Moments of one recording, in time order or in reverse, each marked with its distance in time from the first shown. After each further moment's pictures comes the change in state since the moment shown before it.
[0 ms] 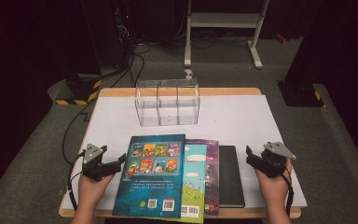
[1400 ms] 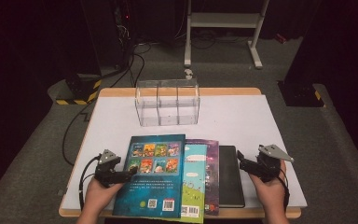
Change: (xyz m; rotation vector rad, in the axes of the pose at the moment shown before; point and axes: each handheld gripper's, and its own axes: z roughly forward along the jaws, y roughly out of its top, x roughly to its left) left arm -0.022 -0.017 0.020 0.229 -0.169 -0.012; right arm 0.024 0.003 -0.011 0.007 0.162 0.010
